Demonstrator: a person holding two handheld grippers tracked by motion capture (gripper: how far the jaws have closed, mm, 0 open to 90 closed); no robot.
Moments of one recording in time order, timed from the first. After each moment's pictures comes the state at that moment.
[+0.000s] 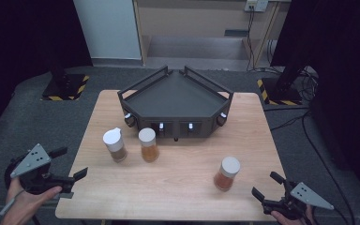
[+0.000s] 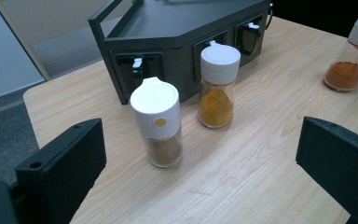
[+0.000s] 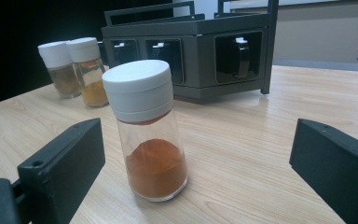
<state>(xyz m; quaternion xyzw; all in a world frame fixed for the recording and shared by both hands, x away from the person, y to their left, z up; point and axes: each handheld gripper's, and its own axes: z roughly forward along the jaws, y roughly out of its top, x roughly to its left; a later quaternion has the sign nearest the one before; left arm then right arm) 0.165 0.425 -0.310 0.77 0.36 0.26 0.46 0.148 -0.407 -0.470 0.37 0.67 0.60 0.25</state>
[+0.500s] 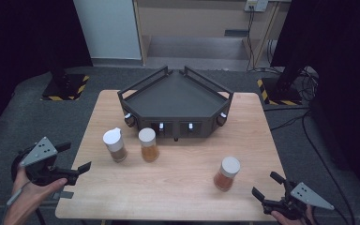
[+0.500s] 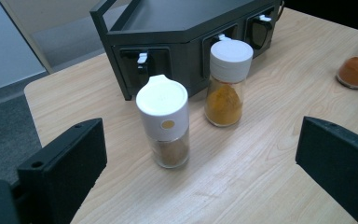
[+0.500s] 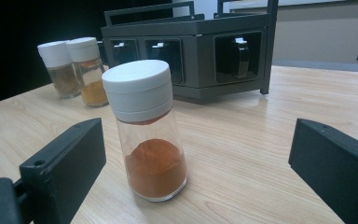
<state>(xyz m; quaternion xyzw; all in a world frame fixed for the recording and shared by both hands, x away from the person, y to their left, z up) 0.188 0.416 -0.303 0.78 0.37 0.25 0.45 0.148 -0.407 -0.469 0.37 0.67 0.60 0.25</state>
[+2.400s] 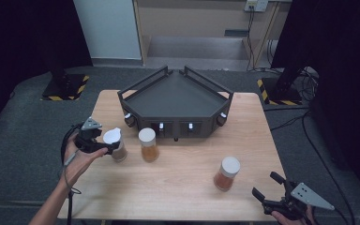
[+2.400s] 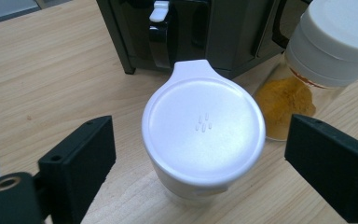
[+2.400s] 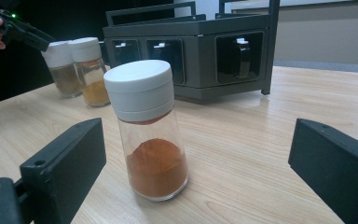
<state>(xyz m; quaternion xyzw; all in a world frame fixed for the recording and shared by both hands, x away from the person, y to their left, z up) 0.313 0.354 -0.339 0.79 0.45 0.20 0.36 0.148 -0.408 -0.470 0.36 0.67 0.60 0.25</state>
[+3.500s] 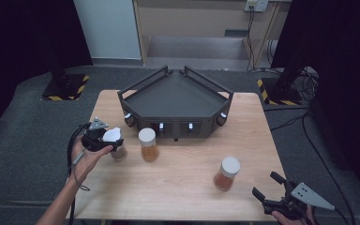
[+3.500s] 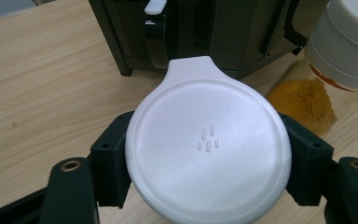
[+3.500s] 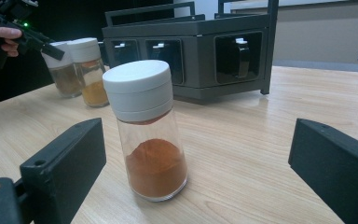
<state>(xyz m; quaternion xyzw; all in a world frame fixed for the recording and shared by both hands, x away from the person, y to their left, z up) 0.325 0.346 -0.356 0.79 0.44 0.21 0.36 0.148 -0.409 -0.470 0.37 0.67 0.60 0.25</state>
